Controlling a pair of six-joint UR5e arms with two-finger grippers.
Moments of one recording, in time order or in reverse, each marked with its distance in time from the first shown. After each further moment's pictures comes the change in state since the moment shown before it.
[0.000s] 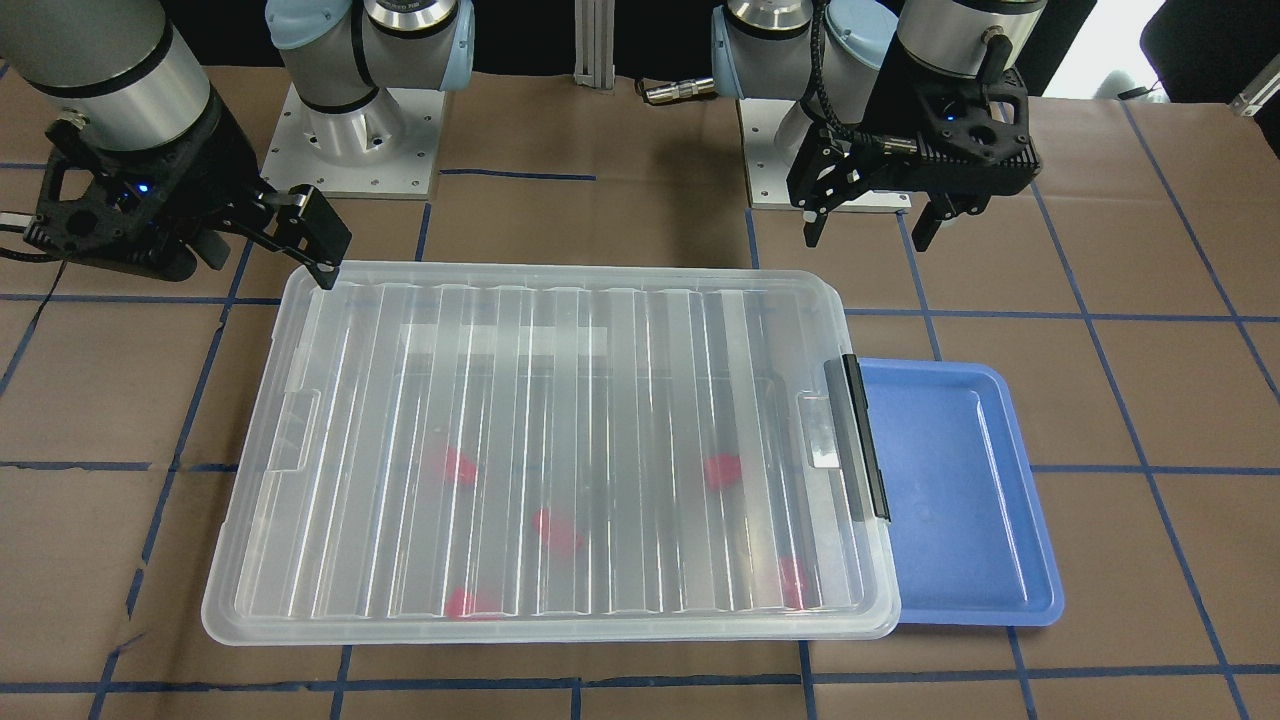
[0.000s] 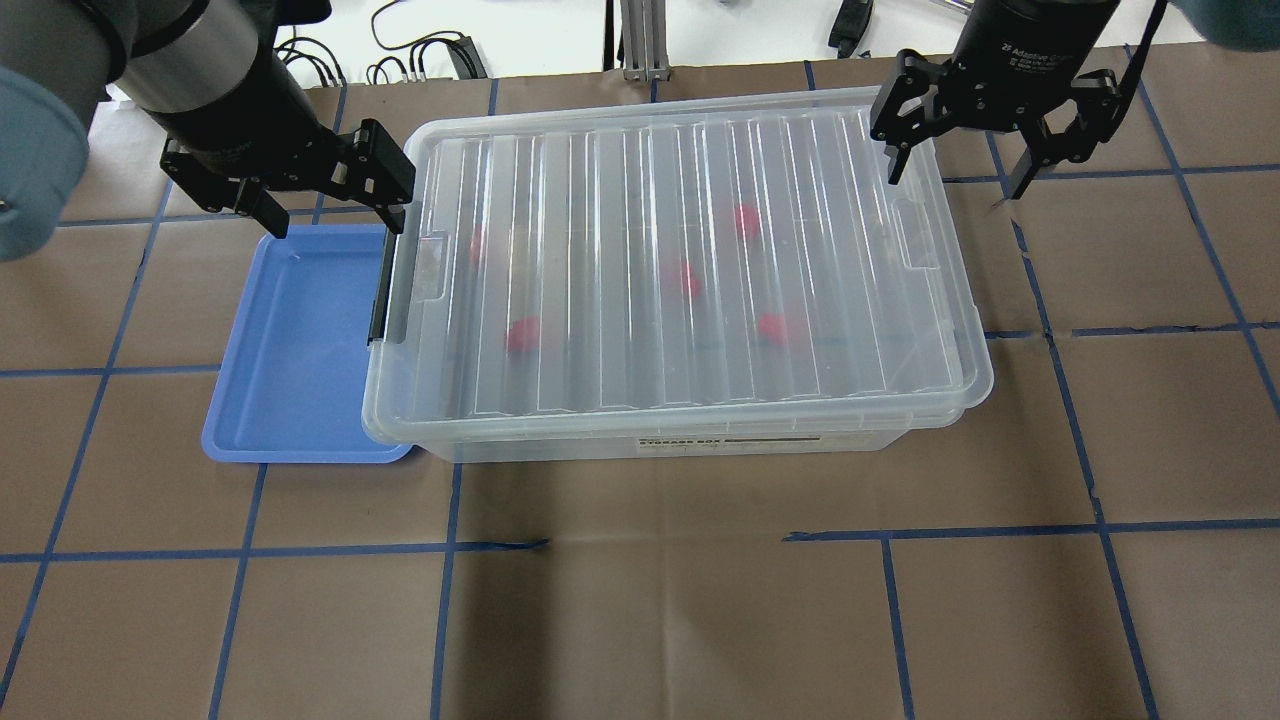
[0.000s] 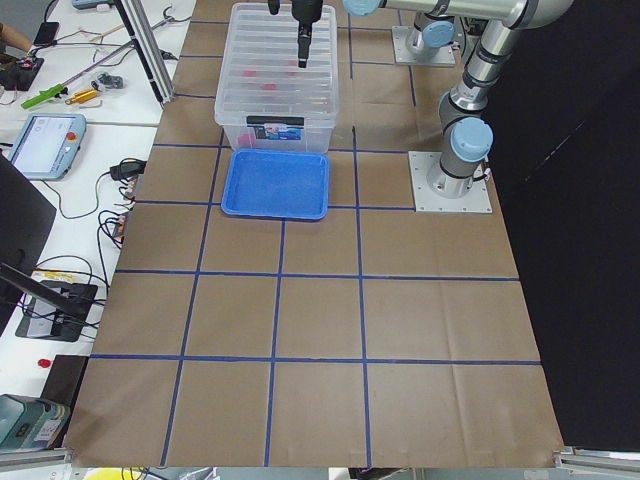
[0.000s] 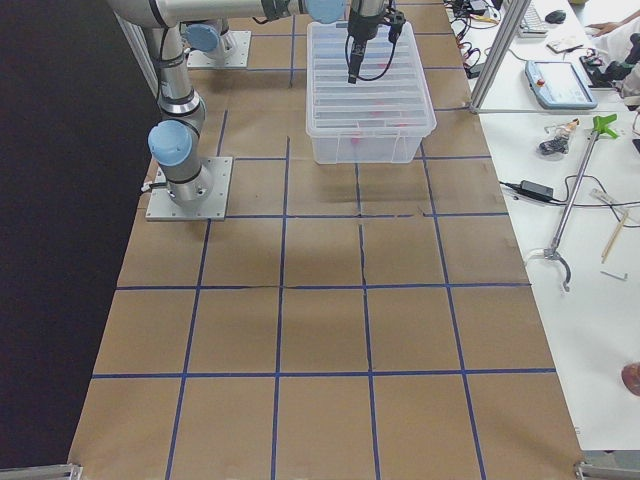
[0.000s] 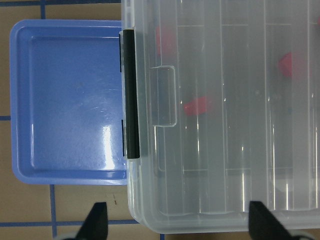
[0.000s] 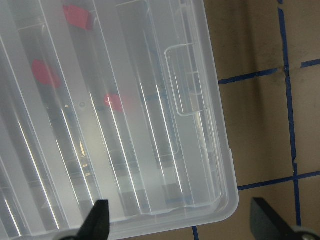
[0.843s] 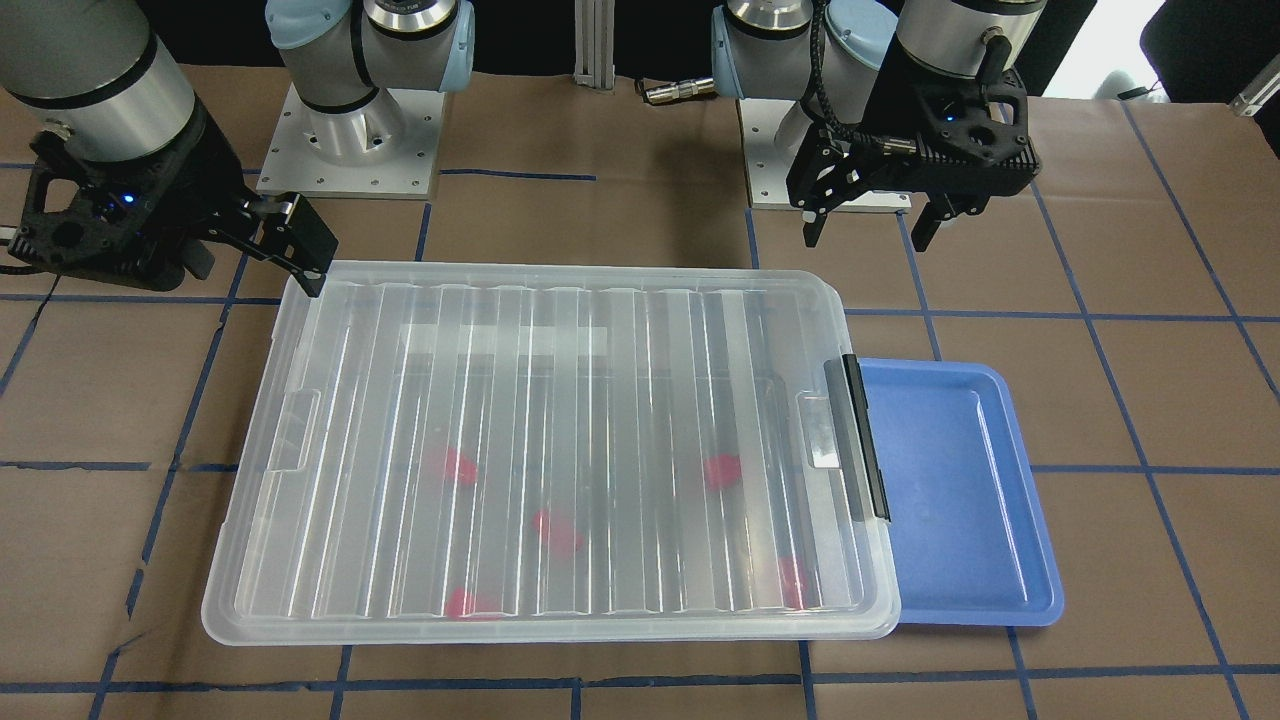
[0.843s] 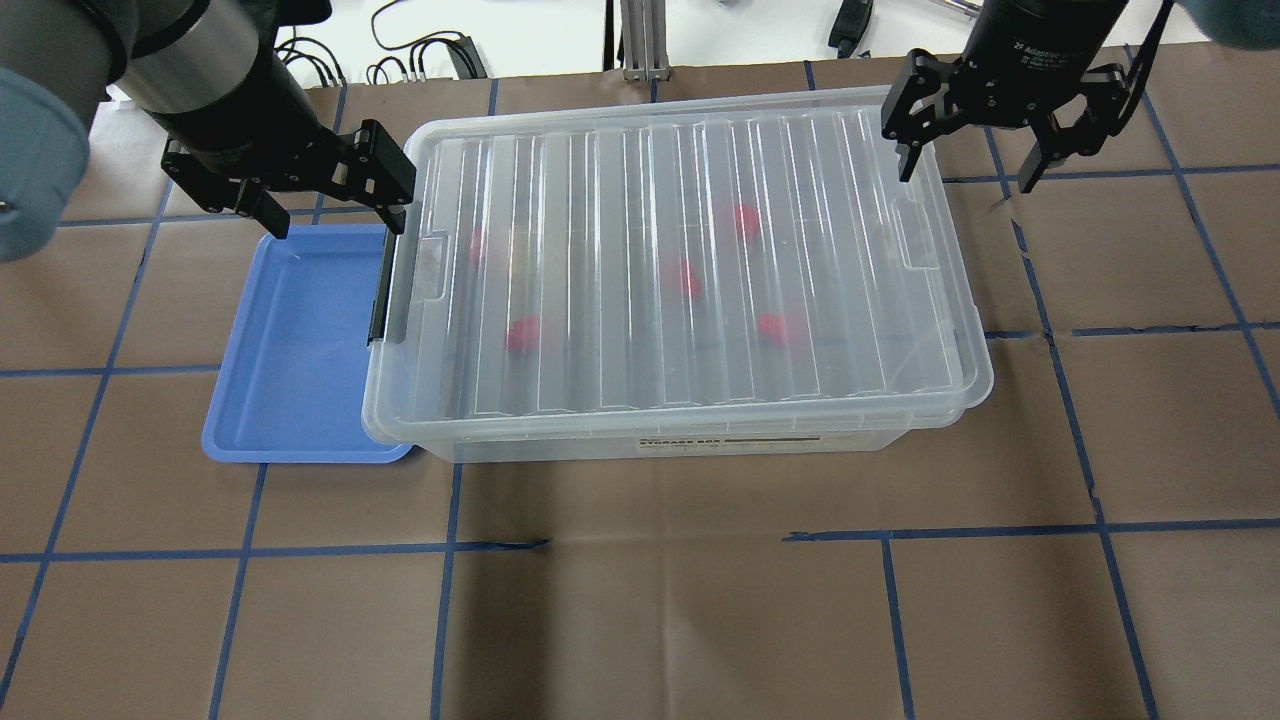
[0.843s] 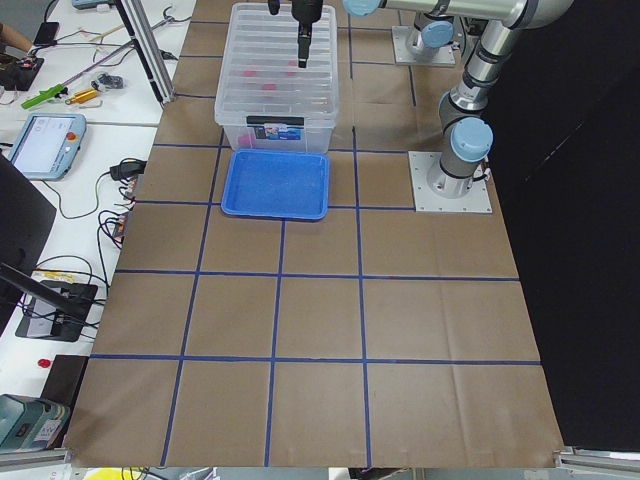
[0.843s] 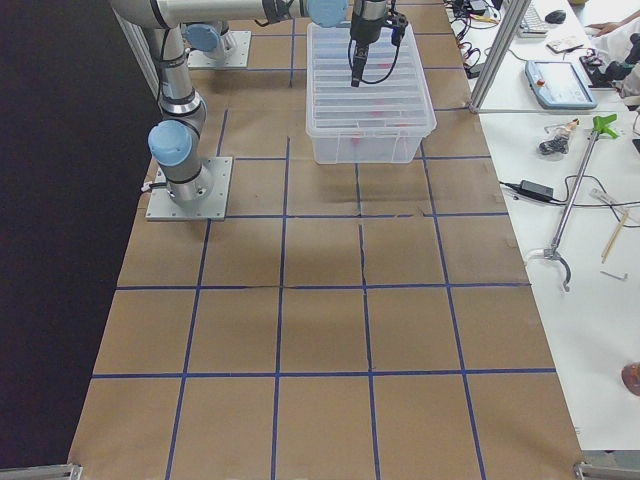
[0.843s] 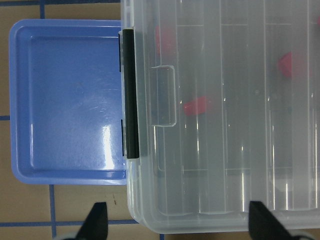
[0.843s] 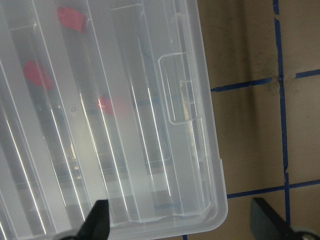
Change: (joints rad) left arm 0.000 0.000 -0.001 0.000 -0.001 0.000; right arm -0.016 0.009 0.002 -0.014 -0.013 -0.054
